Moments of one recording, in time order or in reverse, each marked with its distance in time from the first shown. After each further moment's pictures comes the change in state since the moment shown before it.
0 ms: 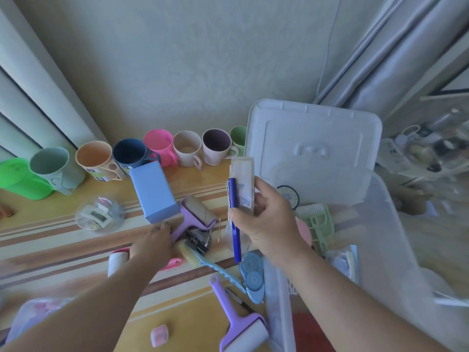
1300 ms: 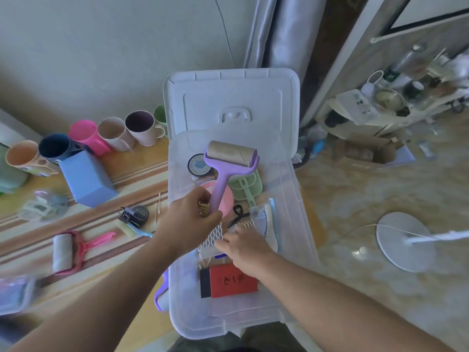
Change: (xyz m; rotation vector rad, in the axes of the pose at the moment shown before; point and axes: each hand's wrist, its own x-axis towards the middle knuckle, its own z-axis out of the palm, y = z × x) left_hand -0.184 0.300 -0.065 -0.479 0.139 0.251; right_hand -0.125 0.144 -0.171 -1.331 -0.562 -0.218
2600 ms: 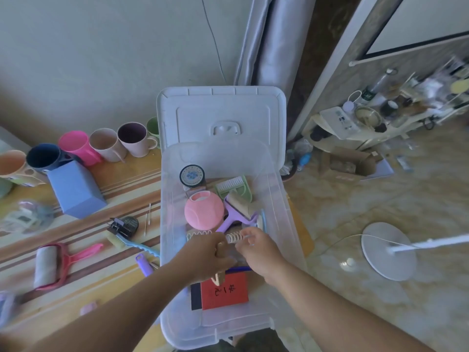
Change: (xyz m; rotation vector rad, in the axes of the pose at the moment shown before) left_hand -0.004 -0.033 0.071 0.106 -0.349 0.161; right_hand -0.039 0.011 -0.027 1.339 0.176 0.822
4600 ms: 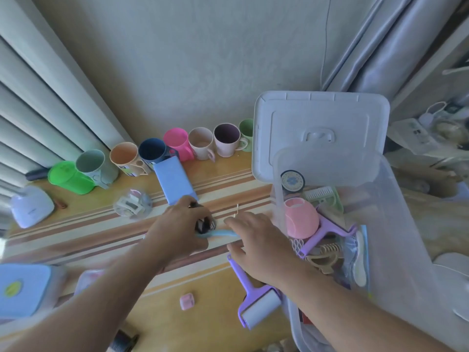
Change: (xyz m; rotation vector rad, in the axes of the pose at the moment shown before) left_hand -0.095 -0.195 -0.192 0.293 0.238 -0.101; right_hand -0.025 -0.147 0.208 -0.931 -0.025 -0.804
